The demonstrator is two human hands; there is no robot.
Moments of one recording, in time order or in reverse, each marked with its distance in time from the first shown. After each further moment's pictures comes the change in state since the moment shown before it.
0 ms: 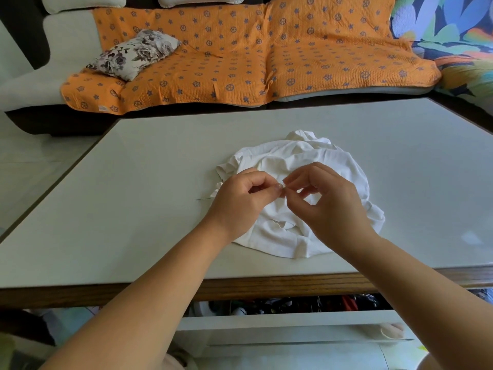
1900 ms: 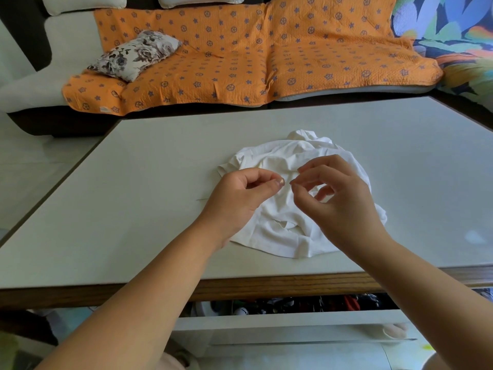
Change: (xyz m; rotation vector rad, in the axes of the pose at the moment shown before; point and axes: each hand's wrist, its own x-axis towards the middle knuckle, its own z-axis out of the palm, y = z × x) left_hand -0.005 0.010 -0.004 -0.141 0.023 -0.080; right_hand -0.002 -0.014 -0.011 0.069 0.019 0.174
